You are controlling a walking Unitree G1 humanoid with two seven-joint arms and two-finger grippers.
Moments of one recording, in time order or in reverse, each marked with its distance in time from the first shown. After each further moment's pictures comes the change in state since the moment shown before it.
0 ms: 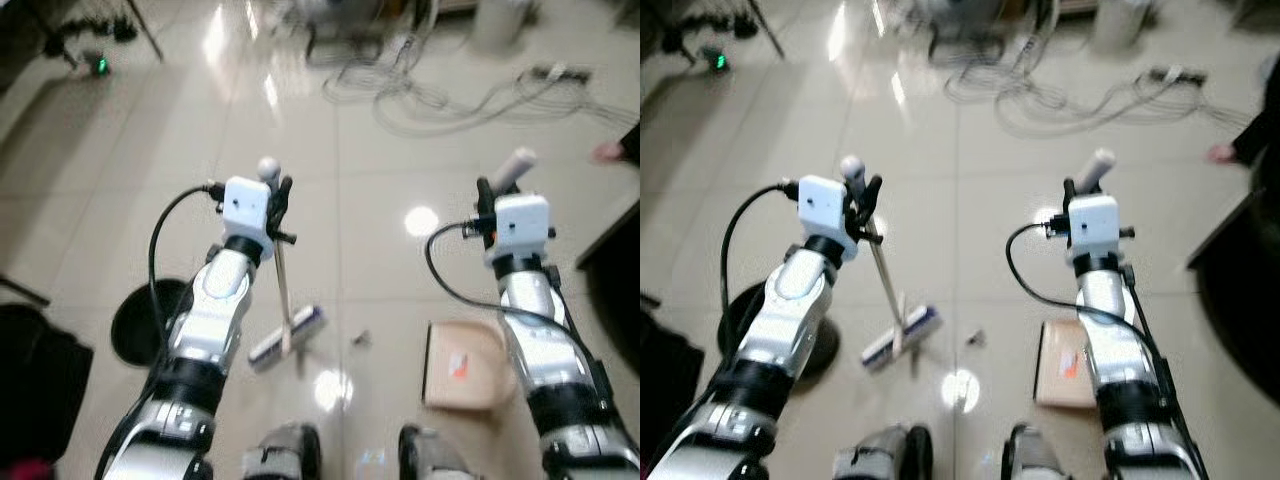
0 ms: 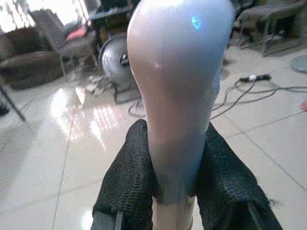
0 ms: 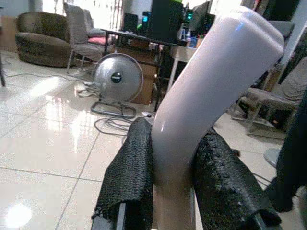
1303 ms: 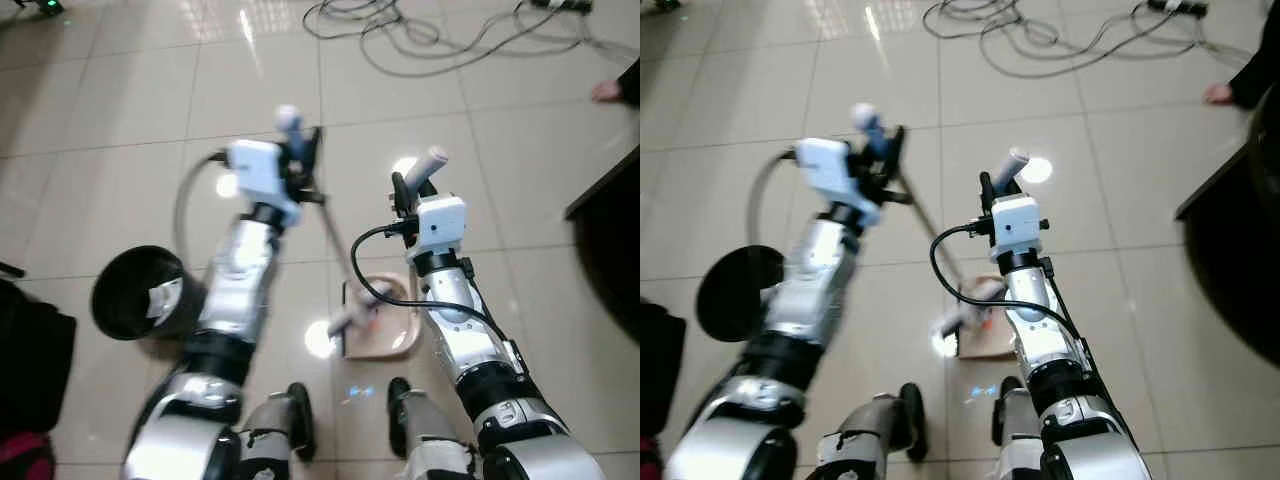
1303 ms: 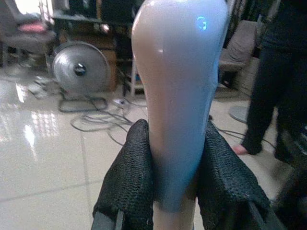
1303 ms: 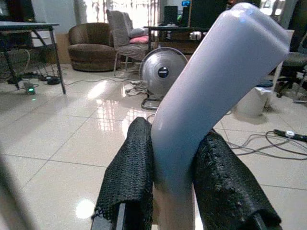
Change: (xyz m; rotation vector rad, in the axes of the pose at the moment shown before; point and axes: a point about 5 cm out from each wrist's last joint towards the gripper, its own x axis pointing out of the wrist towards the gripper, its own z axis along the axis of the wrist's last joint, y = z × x) left arm 0.019 -0.012 0.047 -0.205 -0.246 -0.094; right arm 0.003 0.084 0.017 0.220 -0.096 0.162
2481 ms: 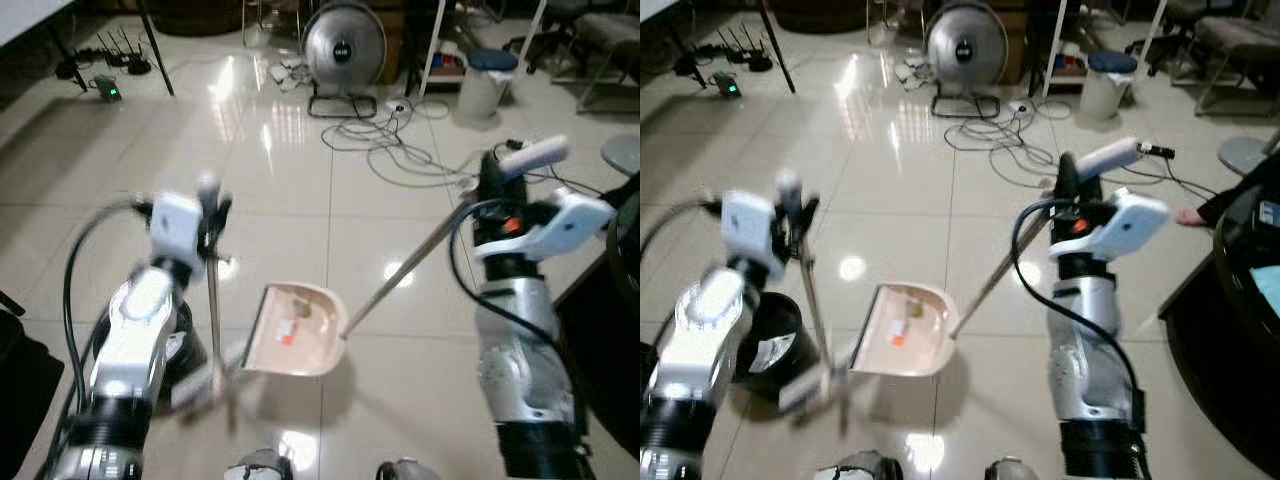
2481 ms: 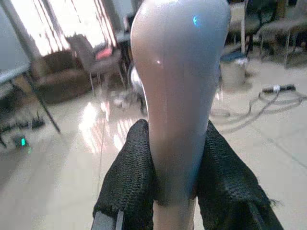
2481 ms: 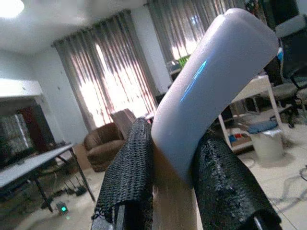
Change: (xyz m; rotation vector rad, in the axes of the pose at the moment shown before) left arm -0.093 0.082 -0.021 0.319 0.374 0.095; right arm -0.030 -0.054 0.060 0.444 -0.088 -0.238
